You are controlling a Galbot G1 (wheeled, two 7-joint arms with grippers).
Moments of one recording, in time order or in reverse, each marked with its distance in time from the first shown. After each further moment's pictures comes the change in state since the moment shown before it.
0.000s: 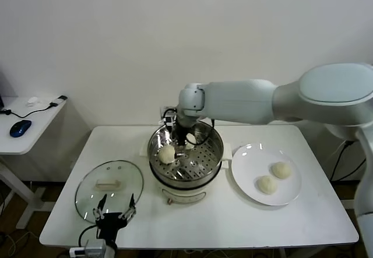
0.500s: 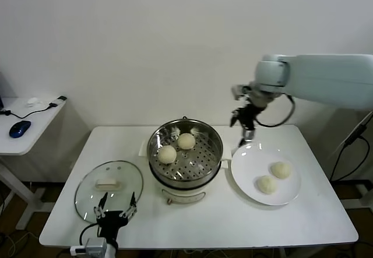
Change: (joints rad) left arm -0.006 -0.005 0.003 -0.001 0.002 0.003 0.001; right arm 0.224 -0.461 -0.176 0.214 -0.225 0.158 -0.186
